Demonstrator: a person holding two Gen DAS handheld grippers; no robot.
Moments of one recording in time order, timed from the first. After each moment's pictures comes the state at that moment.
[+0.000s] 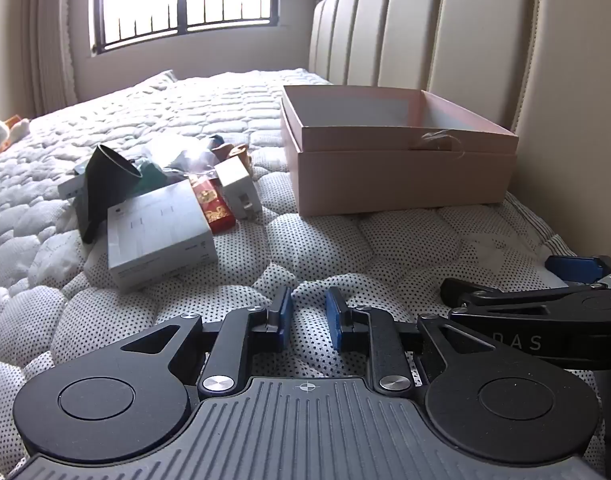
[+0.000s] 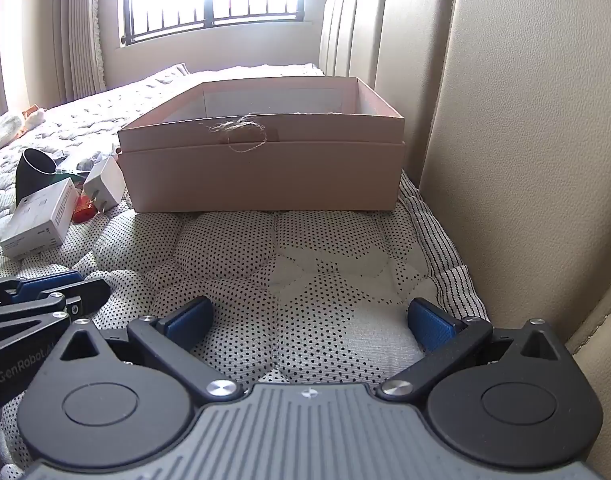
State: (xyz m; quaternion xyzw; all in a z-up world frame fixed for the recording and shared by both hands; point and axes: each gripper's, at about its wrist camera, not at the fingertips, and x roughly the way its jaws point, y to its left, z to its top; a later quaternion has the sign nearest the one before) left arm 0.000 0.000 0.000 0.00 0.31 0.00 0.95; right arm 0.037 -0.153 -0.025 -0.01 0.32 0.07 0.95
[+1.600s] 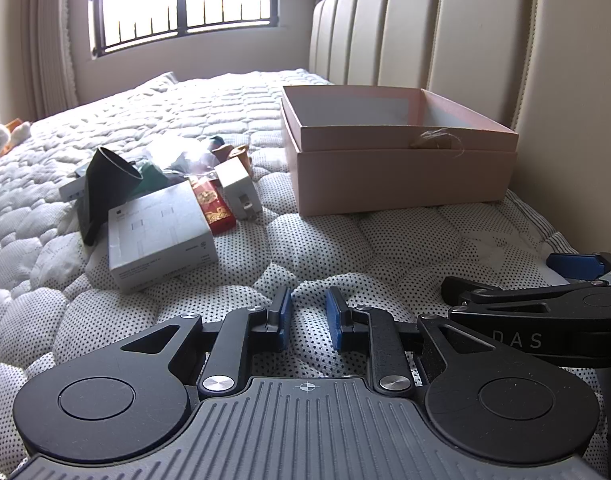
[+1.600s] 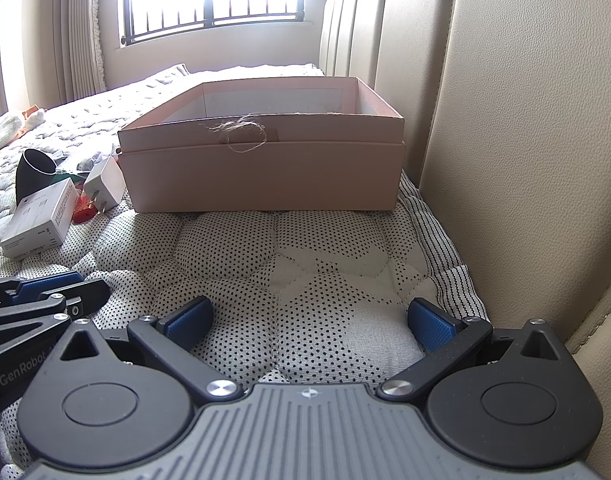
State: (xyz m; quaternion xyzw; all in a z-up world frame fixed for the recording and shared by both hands) left arm 0.000 0.000 0.001 0.01 0.31 0.00 0.95; right arm 0.036 -0.152 -0.025 0.00 0.32 0.07 0.95
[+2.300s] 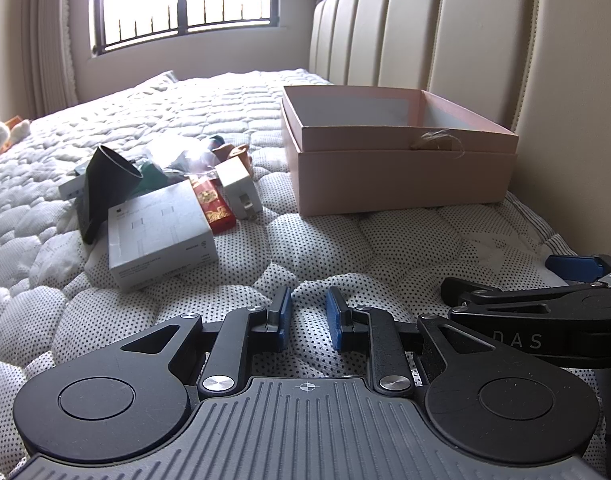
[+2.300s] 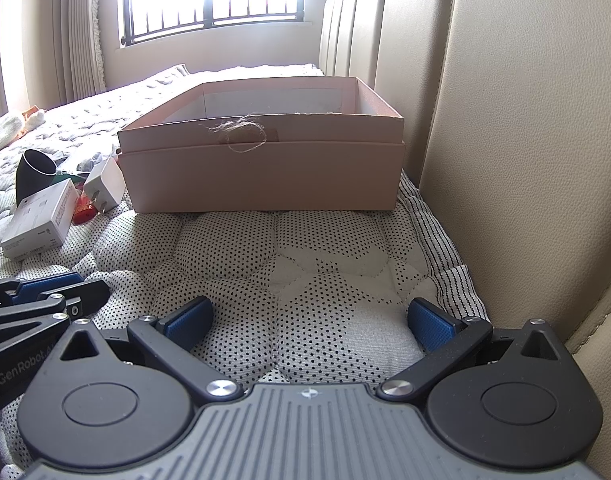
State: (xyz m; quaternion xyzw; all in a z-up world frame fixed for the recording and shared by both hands) left arm 0.000 0.000 0.000 0.00 0.31 0.00 0.95; right arm 0.036 -0.152 -0.025 0.00 0.32 0.07 0.95
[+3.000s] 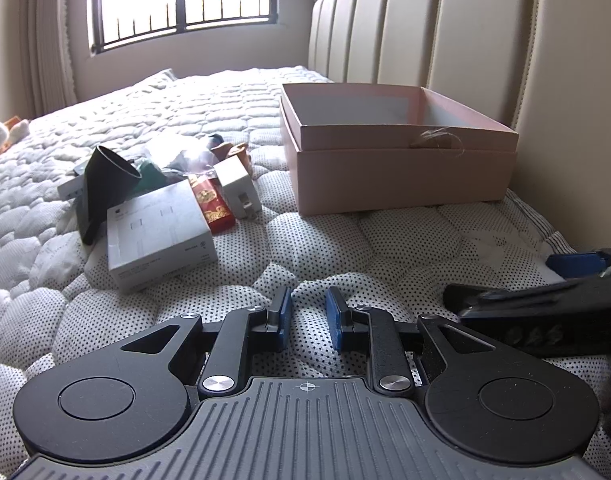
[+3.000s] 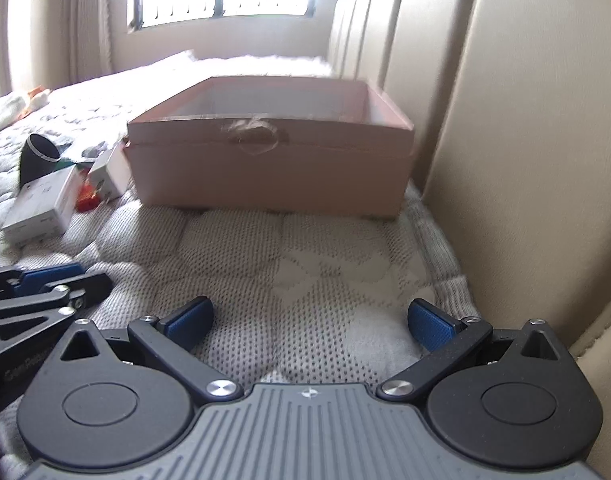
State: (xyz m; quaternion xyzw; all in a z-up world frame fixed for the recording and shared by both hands) left arm 0.002 0.000 0.000 0.01 0.31 0.00 0.95; right arm 0.039 -0.150 -0.015 -0.02 0.34 0.08 0.93
